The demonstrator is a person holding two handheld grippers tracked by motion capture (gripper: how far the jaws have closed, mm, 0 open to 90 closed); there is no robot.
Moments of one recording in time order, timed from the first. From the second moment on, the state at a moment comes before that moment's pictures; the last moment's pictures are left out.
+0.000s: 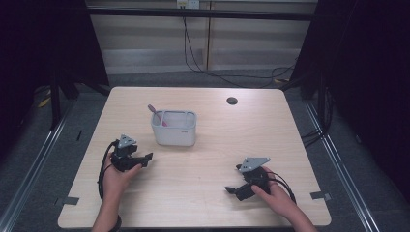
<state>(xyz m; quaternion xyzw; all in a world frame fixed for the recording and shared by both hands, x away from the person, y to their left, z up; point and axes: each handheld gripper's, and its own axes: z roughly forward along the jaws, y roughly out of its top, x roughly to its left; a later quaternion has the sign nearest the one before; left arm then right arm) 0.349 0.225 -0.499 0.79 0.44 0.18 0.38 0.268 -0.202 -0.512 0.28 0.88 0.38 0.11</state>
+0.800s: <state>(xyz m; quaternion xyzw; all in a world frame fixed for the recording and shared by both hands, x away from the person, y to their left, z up) 0.349 0.228 -0.510 0.80 0.44 0.19 0.36 0.268 -0.202 -0.512 0.29 0.88 0.38 0.11</state>
